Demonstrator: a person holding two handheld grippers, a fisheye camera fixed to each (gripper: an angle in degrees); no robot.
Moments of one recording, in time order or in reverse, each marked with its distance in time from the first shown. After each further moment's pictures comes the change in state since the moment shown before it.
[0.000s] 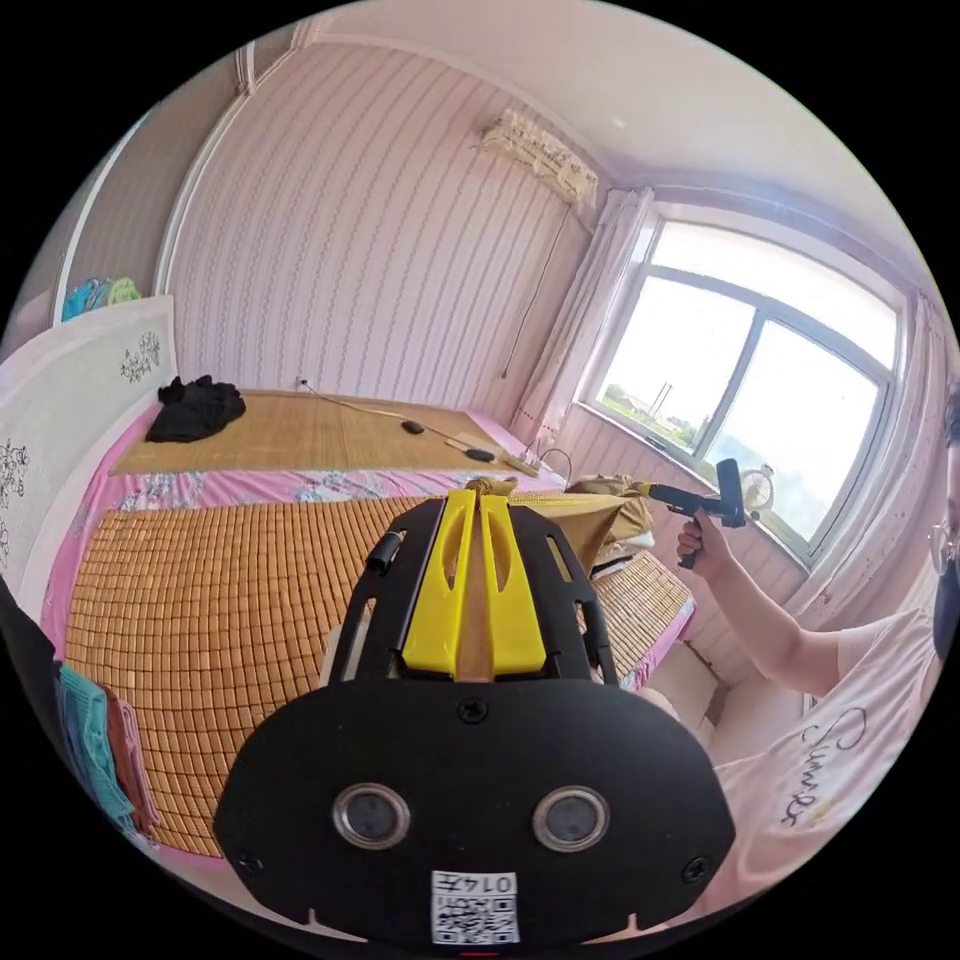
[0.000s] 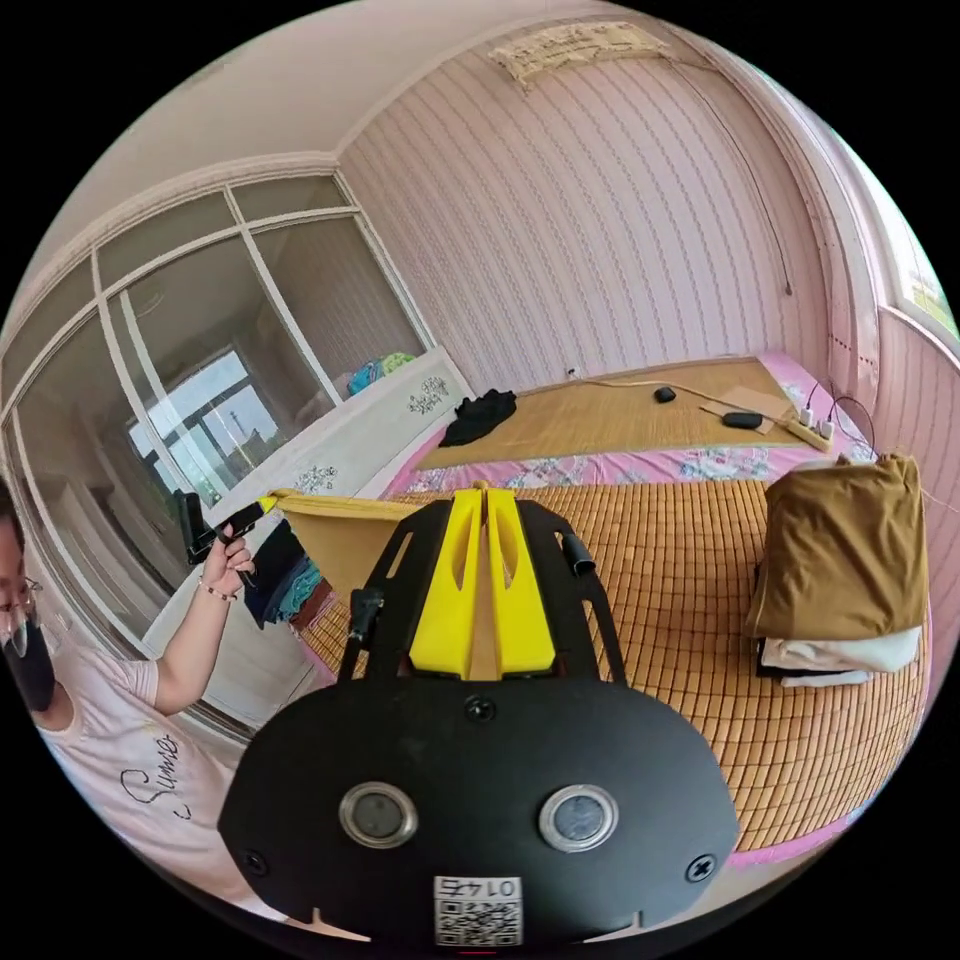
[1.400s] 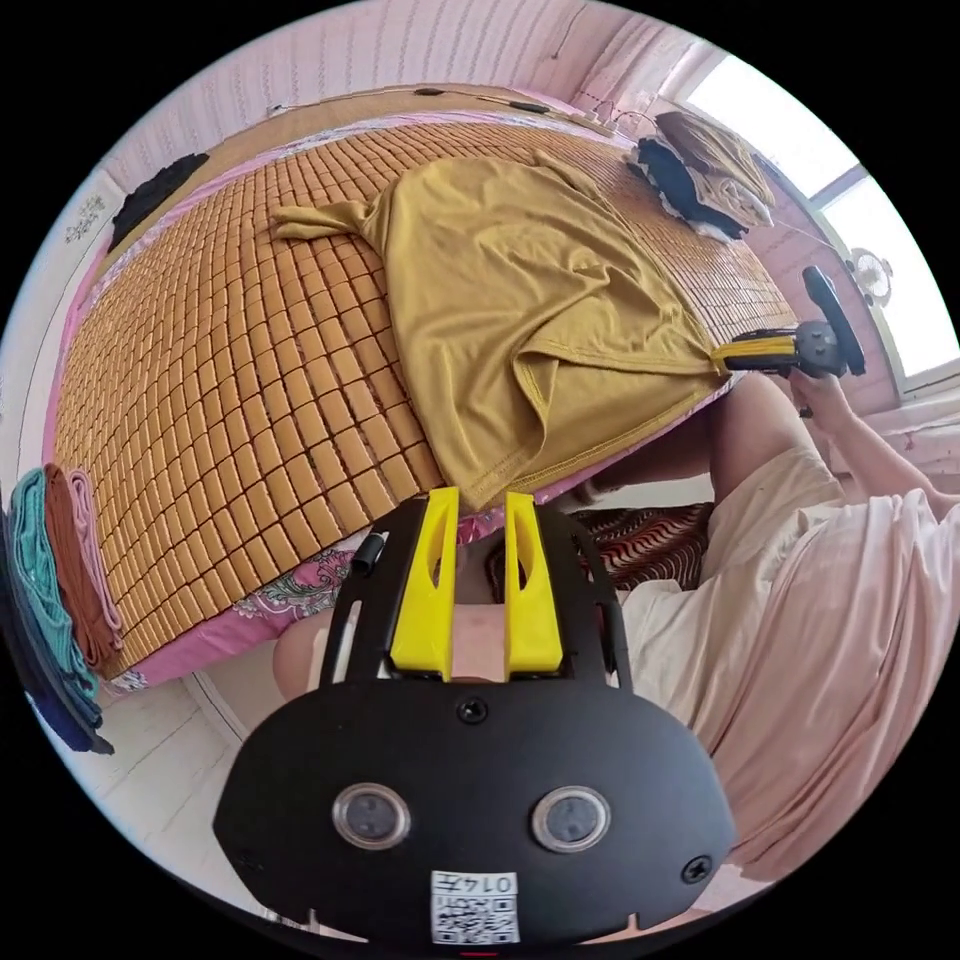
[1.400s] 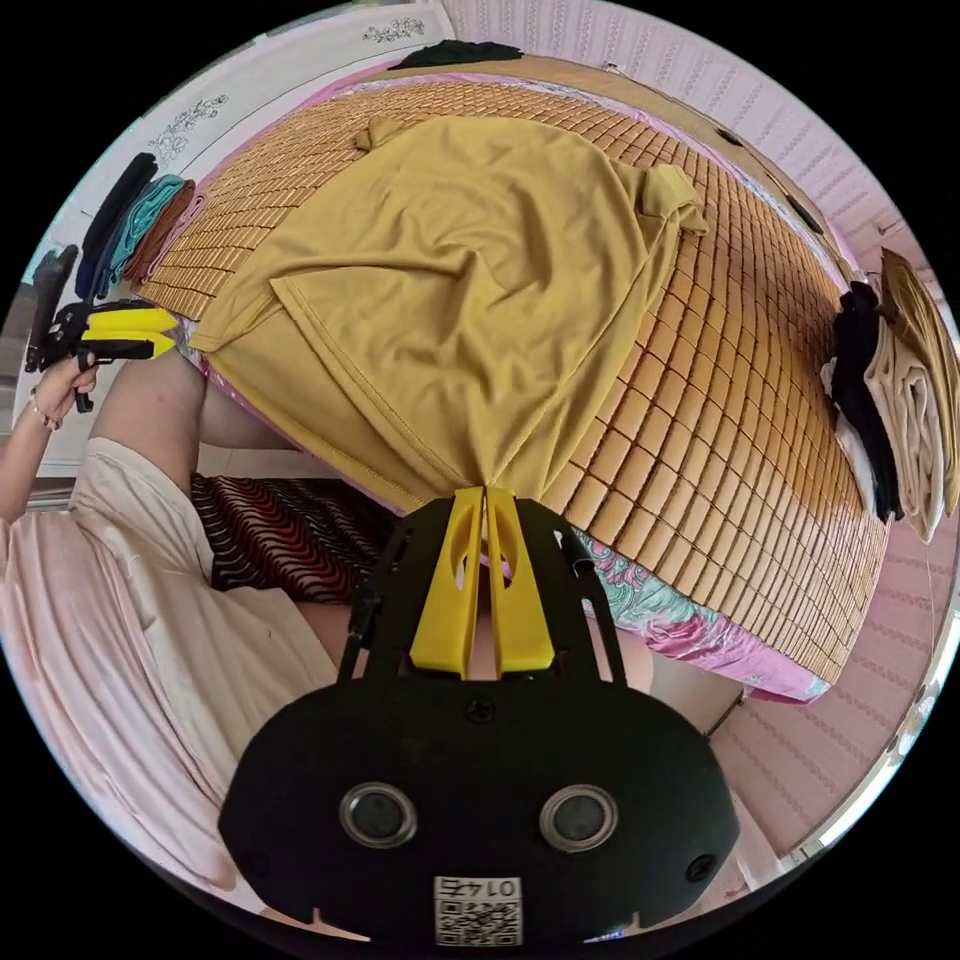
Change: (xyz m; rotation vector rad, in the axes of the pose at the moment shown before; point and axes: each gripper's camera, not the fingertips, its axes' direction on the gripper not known) left arm 0.034 0.233 0.179 -1.006 -0.161 0.083; right arm -0.046 0.233 0.211 -1.011 0.368 -0.094
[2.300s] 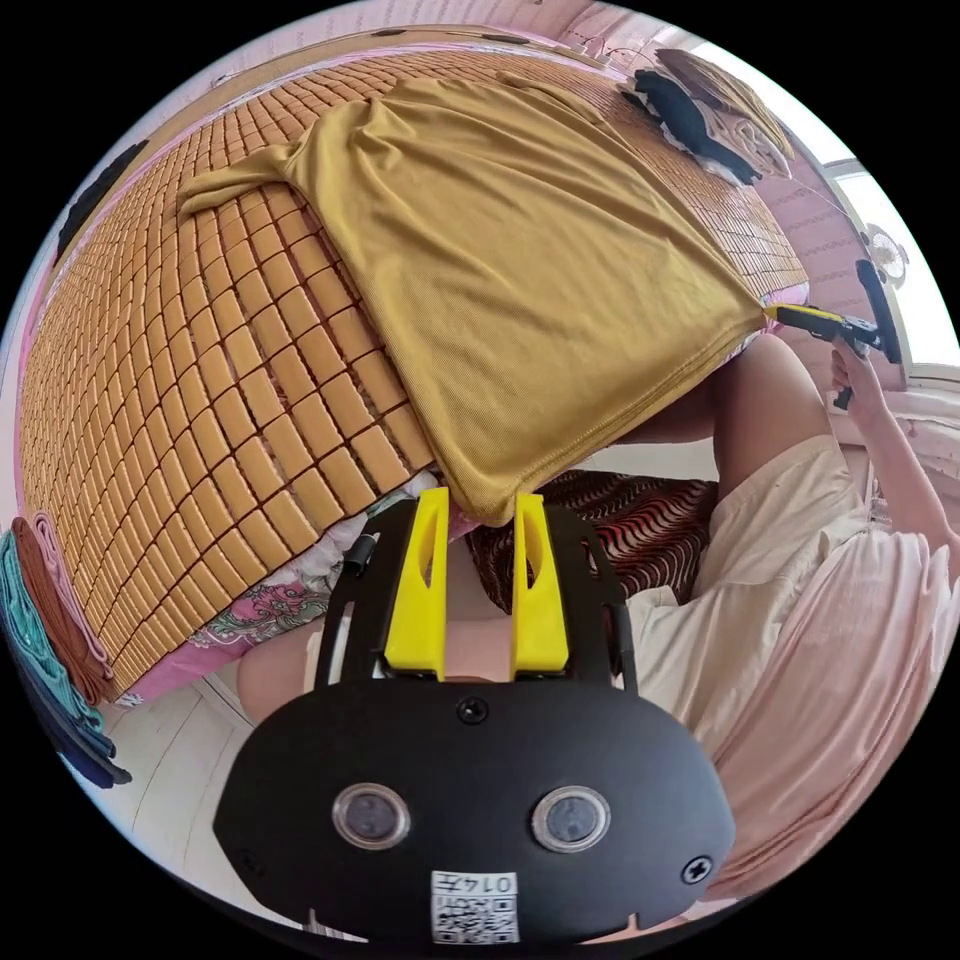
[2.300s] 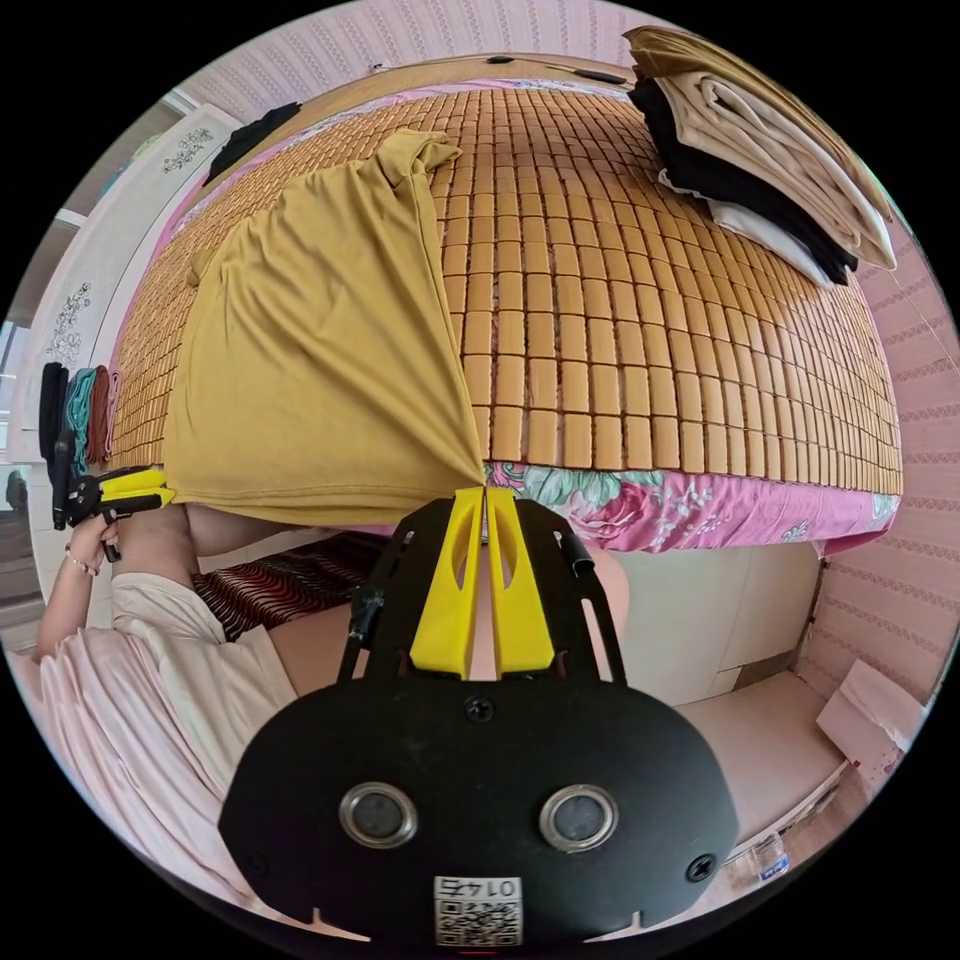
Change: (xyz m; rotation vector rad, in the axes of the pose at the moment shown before) left arm 0.013 -0.029 0.049 -0.160 0.075 -0.038; right arm 0.091 0.062 0.036 0.012 -0.088 0.420
